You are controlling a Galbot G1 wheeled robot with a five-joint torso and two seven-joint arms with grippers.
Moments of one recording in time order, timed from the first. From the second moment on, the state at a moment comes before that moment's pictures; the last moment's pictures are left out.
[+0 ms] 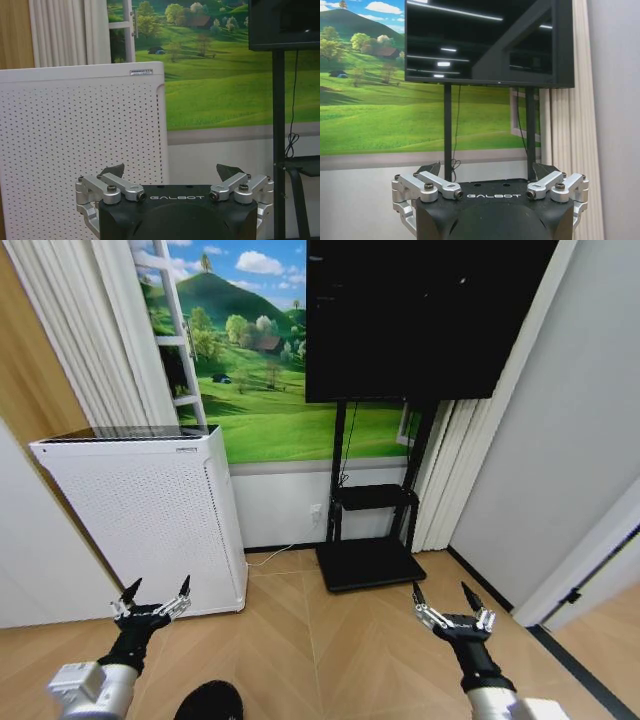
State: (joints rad) left arm 1.88 -1.26 -0.90 -2.46 -0.42 0.17 -0.11; right arm -1.98 1.45 0.68 2.50 0.20 0.07 0.08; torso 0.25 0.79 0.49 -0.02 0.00
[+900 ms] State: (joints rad) left arm 1.88 -1.26 -0.90 -2.46 -0.42 0.17 -0.11; right arm -1.98 1.45 0.68 2.50 0.20 0.07 0.08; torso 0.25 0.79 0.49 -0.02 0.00
